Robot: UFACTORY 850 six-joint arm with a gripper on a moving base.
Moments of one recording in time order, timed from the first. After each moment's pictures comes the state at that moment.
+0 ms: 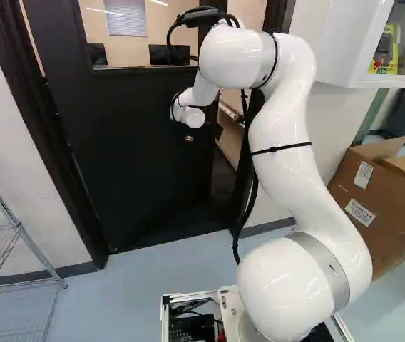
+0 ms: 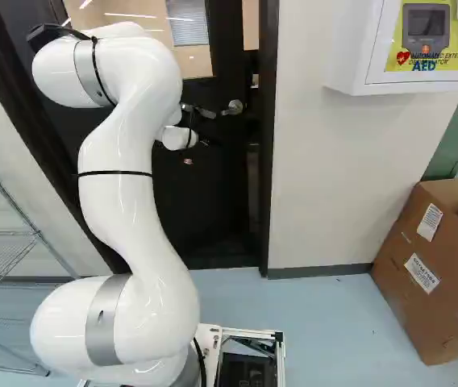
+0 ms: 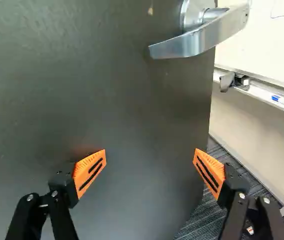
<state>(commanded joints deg) 12.5 -37.9 -75.1 26.4 37.4 0.0</state>
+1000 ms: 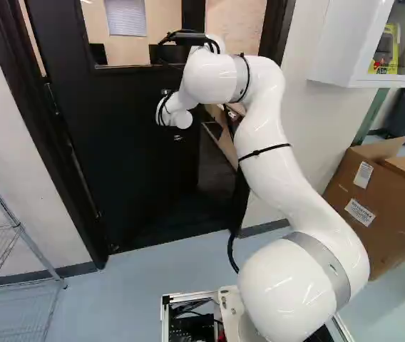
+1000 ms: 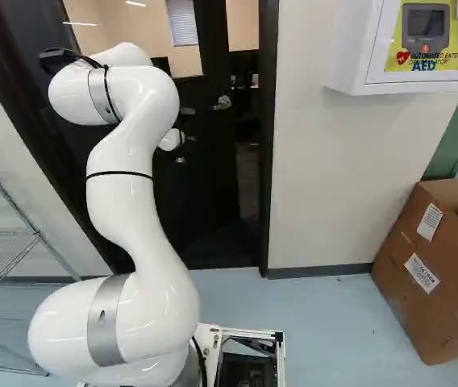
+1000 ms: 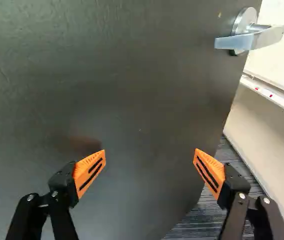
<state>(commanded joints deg) 16.2 -46.7 -87.2 11.3 35.0 0.0</state>
